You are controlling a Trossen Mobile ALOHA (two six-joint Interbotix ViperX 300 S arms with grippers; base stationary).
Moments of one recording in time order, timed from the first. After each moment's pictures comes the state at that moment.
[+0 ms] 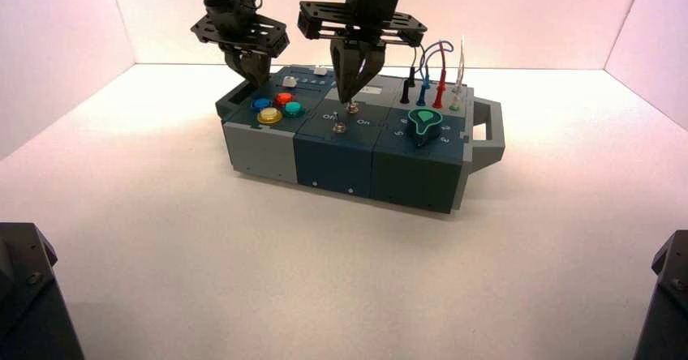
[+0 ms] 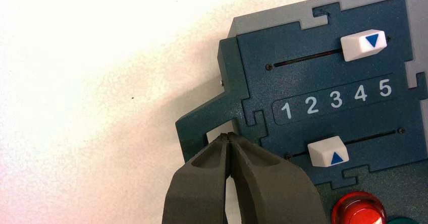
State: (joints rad) left arm -0.31 0.39 0.42 -0.19 0.48 0.37; right arm 0.65 0.29 0.33 0.16 0.77 0.18
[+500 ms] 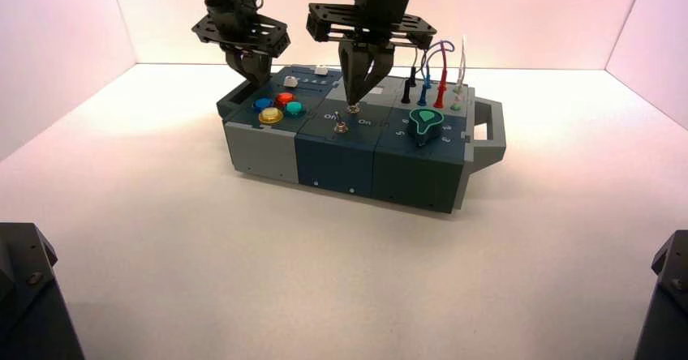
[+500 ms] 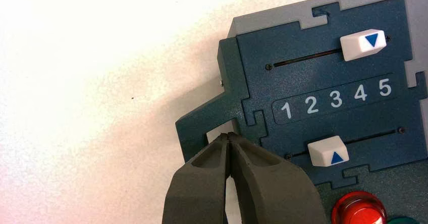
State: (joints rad) left arm -0.31 0.39 0.42 -0.19 0.48 0.37; right arm 0.64 0.27 0.37 0.16 0.74 0.19
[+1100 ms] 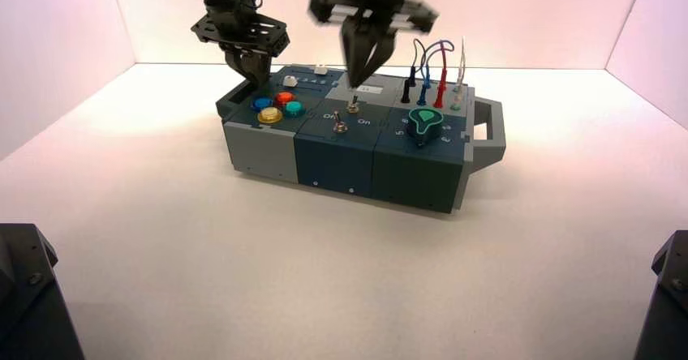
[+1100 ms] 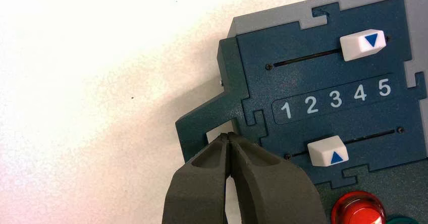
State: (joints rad) left arm -0.31 0.36 0.43 -0.19 0.48 0.37; right arm 0.60 0.22 0.33 0.14 0.77 0.18
